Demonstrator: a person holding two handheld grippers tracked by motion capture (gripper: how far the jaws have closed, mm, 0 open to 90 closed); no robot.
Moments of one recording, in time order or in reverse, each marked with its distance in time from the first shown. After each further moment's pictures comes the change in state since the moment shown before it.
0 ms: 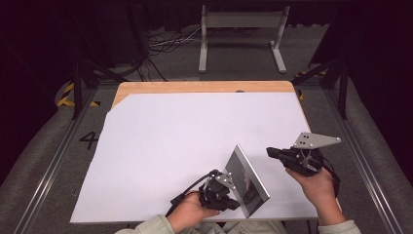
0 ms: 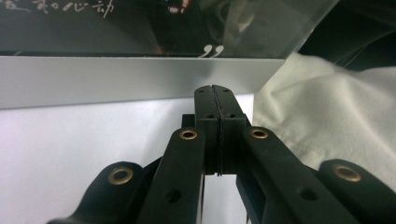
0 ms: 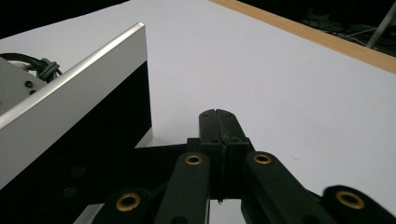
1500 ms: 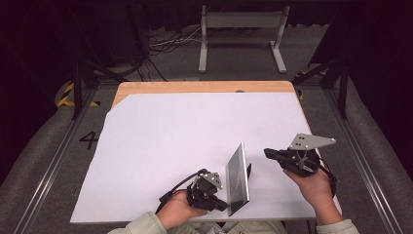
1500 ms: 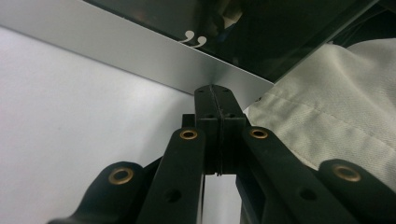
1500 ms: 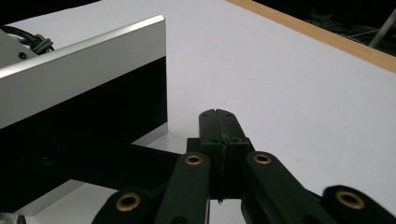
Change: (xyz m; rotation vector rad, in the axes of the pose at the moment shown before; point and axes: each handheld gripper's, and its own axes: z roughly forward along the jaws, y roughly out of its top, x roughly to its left) left arm 0.007 -0.019 -0.018 0.039 -0.031 -0.040; right arm 0.003 -0.002 0.008 0.016 0.001 -0.031
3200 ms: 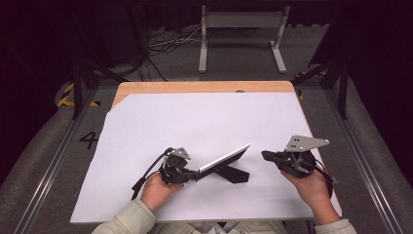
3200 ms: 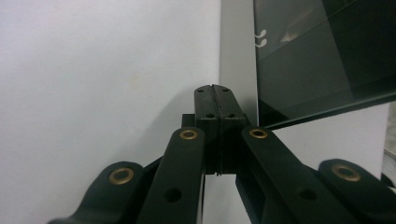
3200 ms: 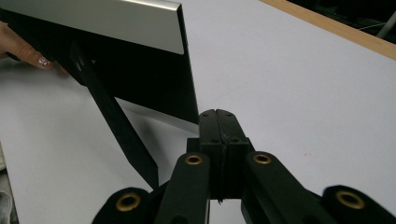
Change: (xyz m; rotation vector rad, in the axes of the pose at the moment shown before) left arm 0.058 -0.038 -0.061 -0.148 0.252 -0.229; right arm 0.001 -0.005 0.010 0.033 0.005 -0.014
